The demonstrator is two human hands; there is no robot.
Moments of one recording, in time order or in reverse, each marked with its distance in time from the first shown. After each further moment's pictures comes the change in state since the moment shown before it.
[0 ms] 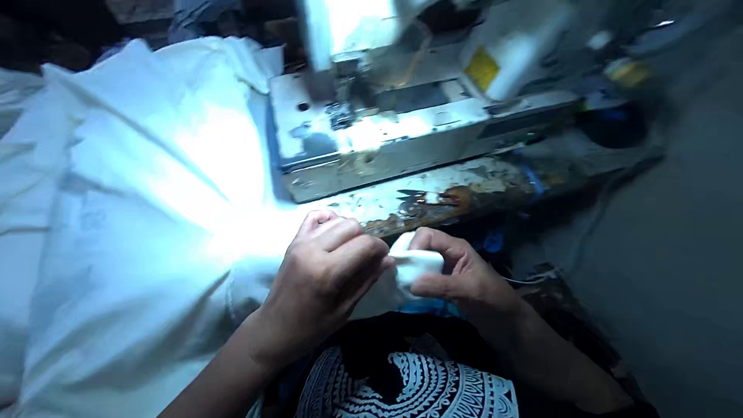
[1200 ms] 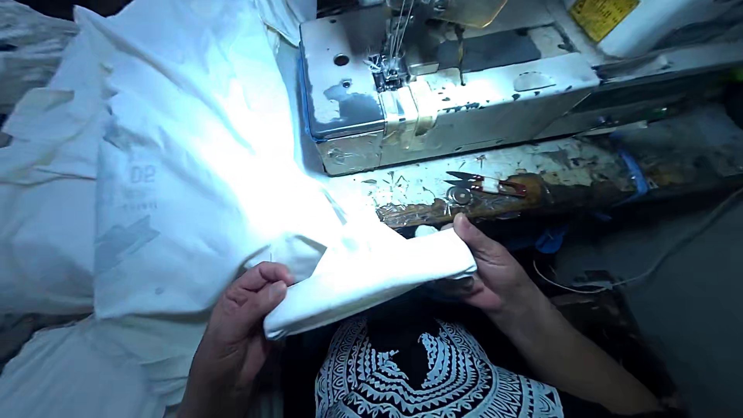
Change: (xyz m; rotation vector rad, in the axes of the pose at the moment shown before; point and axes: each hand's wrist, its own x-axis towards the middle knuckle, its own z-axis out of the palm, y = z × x) left_hand -0.112 0.014 -0.036 -1.060 0.522 -0.991; right_hand 0.019 0.037 -0.005 0.776 0.044 0.485
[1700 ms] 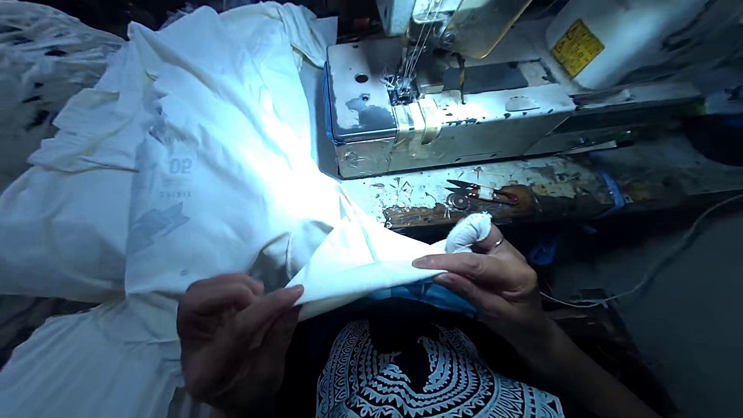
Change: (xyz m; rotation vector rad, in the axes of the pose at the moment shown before) left_hand -0.023 0.001 0.011 0.979 0.233 0.974; right_hand -0.016 0.009 0.024 -1.359 0.030 -0.951
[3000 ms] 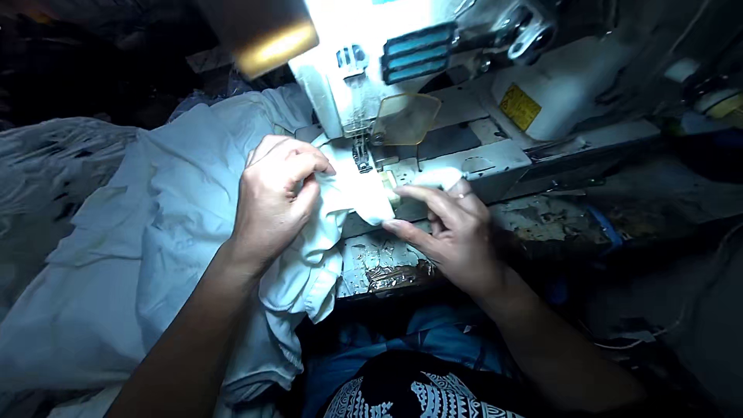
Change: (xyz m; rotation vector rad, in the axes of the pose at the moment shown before) left_hand 0.202 -0.050 0.107 0.143 -0.401 0.346; right_hand 0.099 0.046 -0.024 -0.530 0.254 0.000
